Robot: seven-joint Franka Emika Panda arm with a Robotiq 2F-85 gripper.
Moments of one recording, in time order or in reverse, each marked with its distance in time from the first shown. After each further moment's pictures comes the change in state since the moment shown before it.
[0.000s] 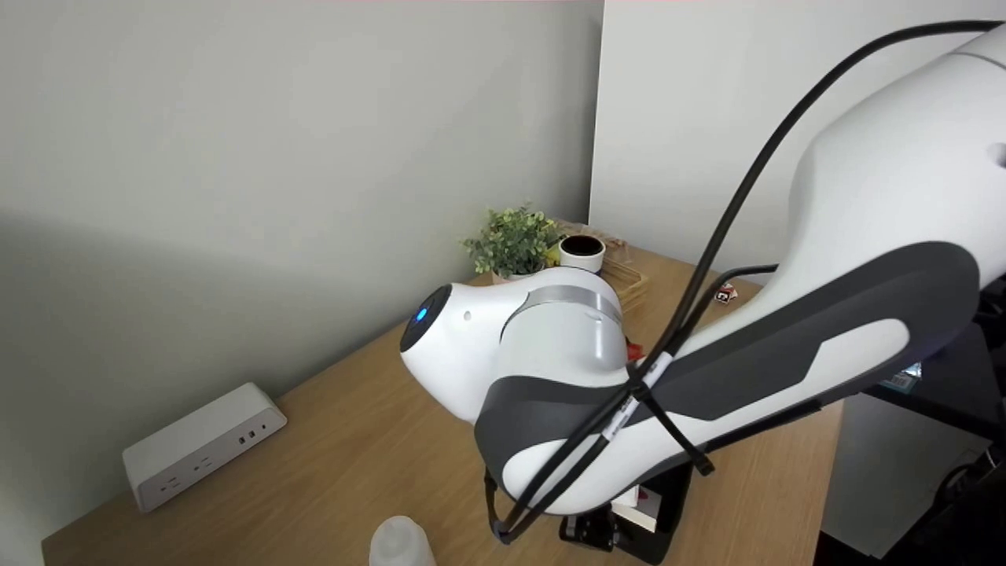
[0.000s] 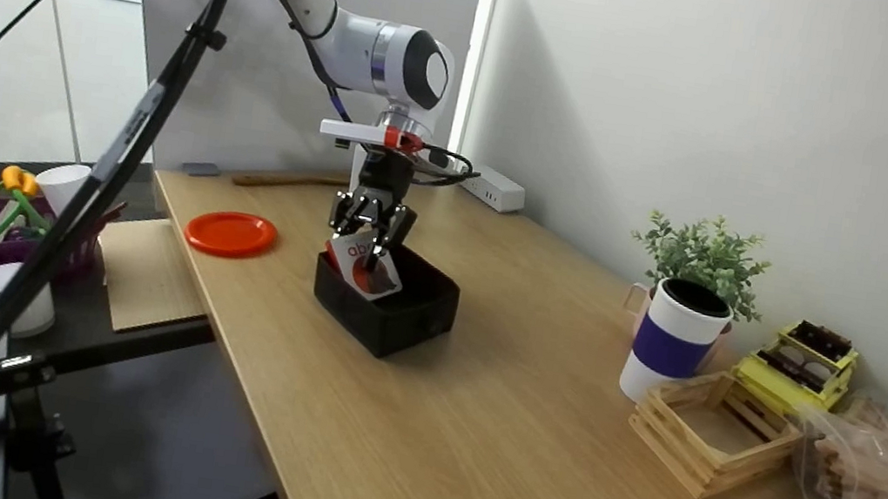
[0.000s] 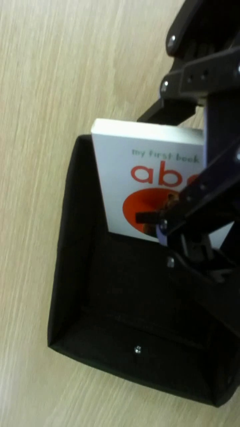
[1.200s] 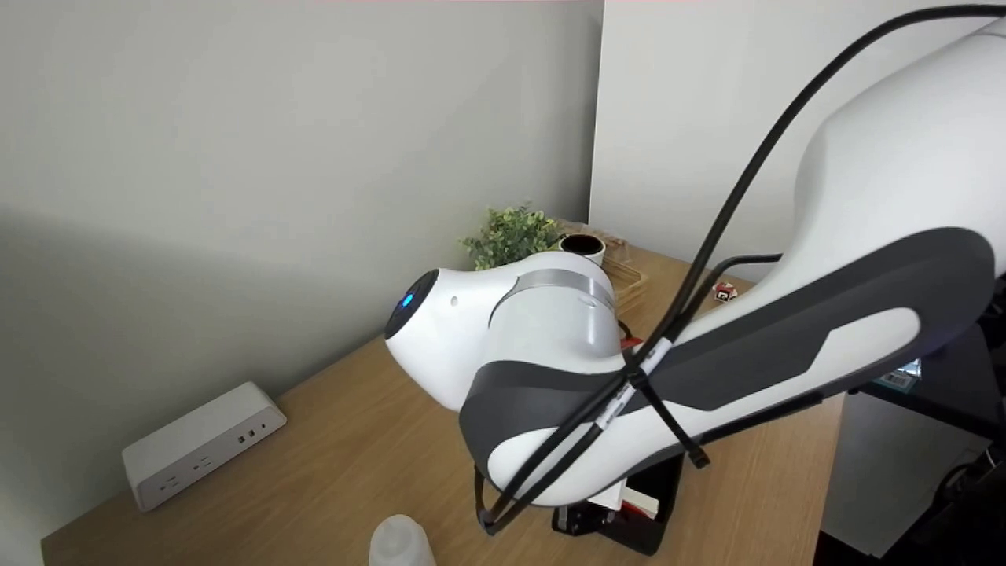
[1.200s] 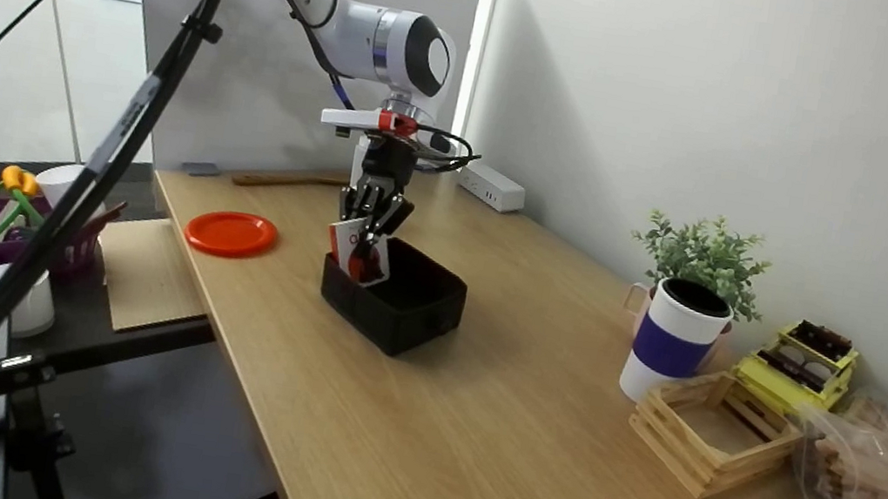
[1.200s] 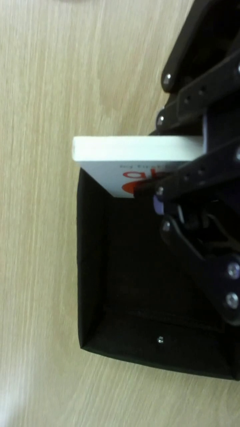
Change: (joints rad) arm 0.013 0.003 -0.007 0.049 0.000 -0.039 0.101
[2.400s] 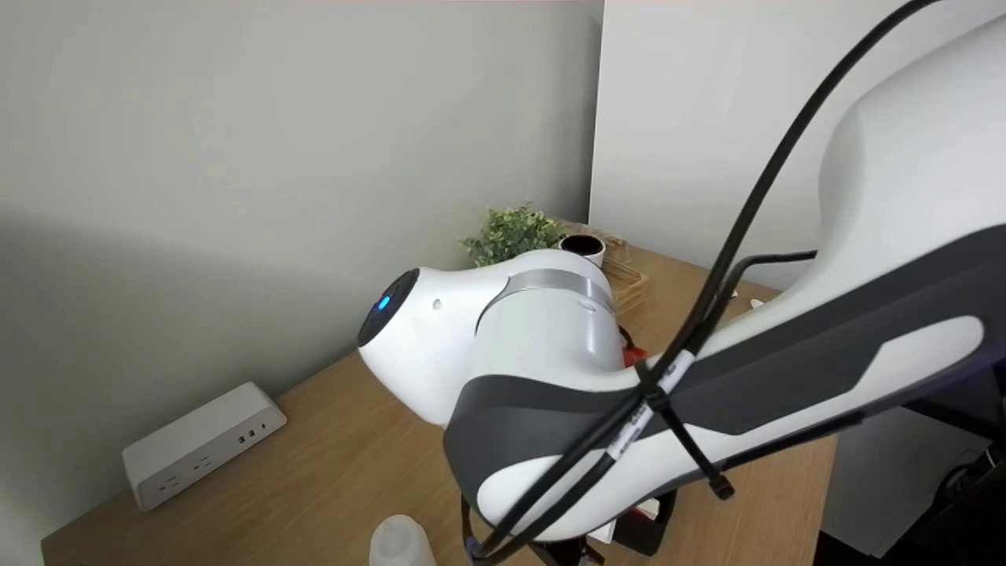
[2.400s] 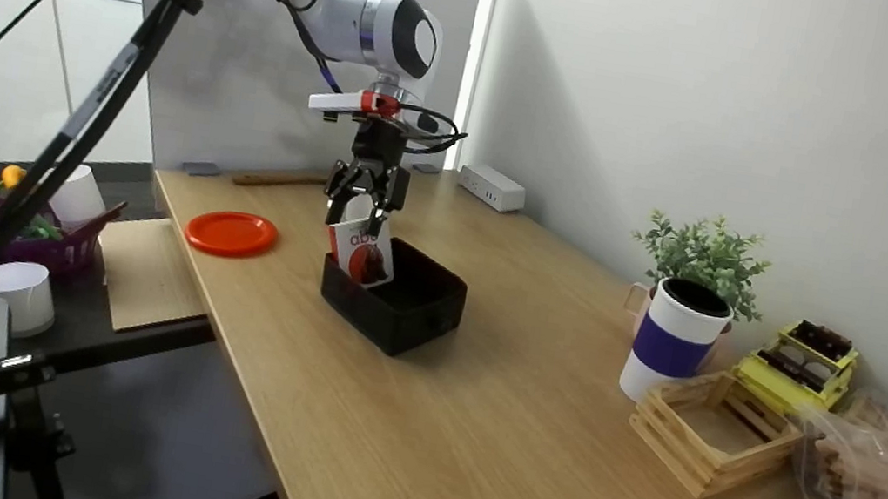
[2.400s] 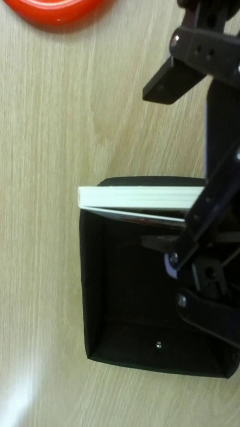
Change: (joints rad) arm 0.038 -0.022 0.000 0.004 0.000 0.006 0.083
